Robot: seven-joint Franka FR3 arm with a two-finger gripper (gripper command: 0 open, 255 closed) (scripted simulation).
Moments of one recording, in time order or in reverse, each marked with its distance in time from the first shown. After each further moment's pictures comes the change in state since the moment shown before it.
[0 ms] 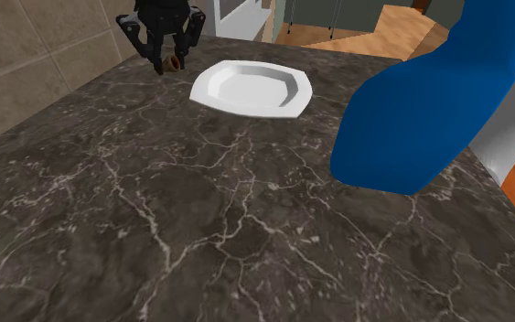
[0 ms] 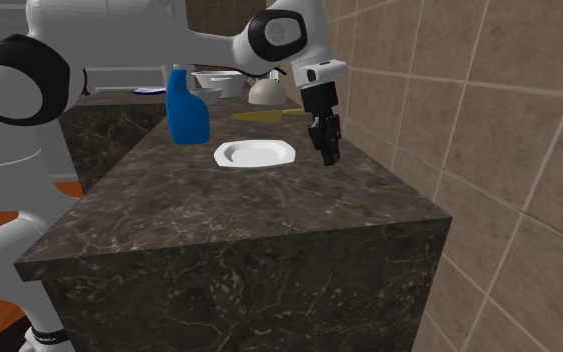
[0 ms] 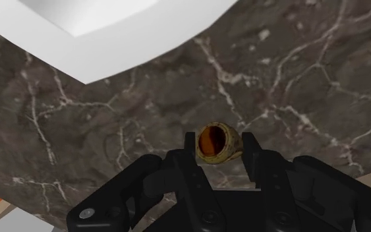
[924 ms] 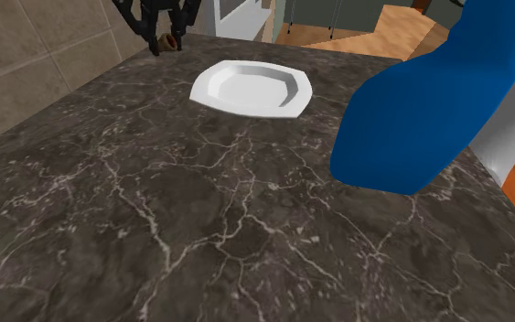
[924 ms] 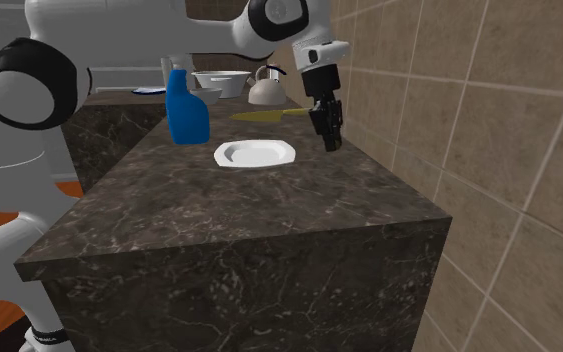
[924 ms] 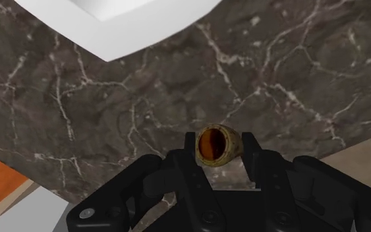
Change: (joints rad) arm 0.022 0.039 0.005 0.131 -0.024 -0.108 -0.009
